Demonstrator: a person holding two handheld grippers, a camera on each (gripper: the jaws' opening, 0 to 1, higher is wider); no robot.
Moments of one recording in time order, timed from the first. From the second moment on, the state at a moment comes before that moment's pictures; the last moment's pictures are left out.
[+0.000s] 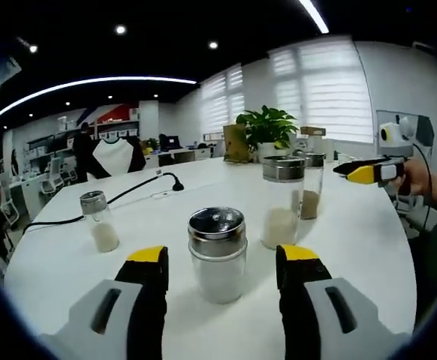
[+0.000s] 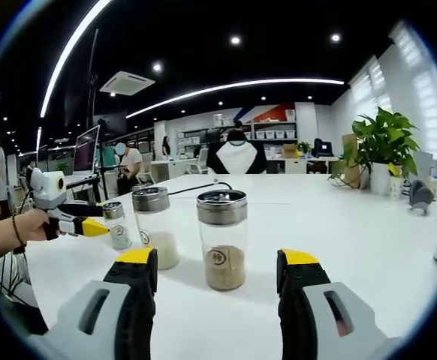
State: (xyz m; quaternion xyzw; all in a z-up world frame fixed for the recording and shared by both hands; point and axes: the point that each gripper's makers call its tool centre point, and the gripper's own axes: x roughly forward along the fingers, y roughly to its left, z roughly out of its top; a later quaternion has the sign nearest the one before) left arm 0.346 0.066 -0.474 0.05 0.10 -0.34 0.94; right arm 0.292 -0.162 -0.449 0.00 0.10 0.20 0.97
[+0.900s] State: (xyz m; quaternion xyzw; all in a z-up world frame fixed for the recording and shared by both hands) left arm 0.355 0.084 -0.479 -0.01 0.10 -0.10 0.99; right arm 0.289 -0.158 -0.452 0.01 0.10 0.20 0.97
